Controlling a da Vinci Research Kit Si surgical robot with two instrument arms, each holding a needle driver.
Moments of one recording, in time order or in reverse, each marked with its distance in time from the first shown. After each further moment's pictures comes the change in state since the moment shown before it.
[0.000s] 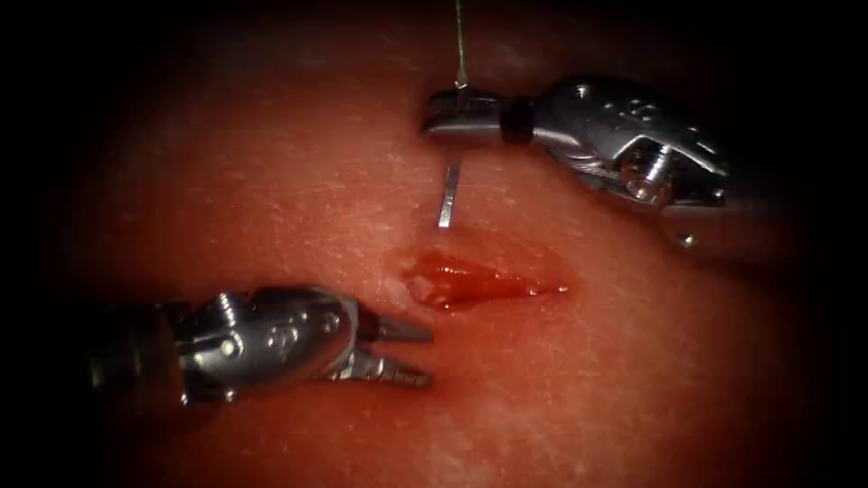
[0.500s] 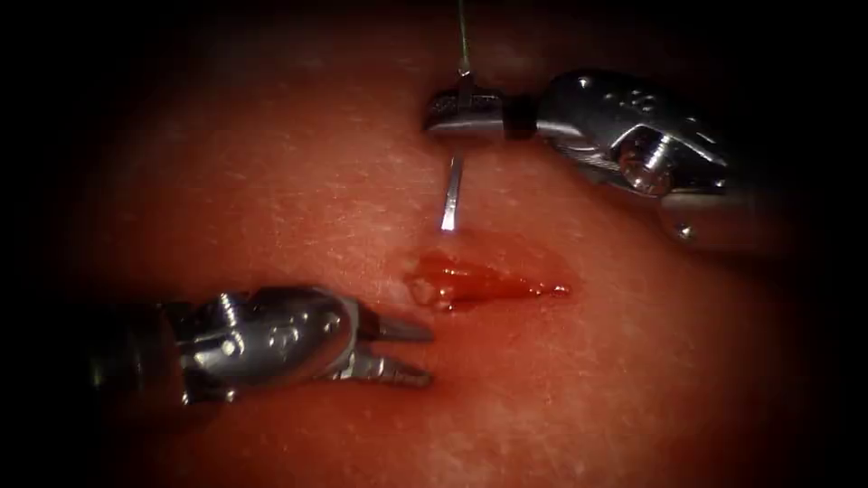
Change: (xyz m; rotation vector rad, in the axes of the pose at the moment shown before) right arm 0.000 0.000 0.000 0.071 -0.018 0.094; left arm 0.000 0.000 0.000 -0.001 0.000 0.001
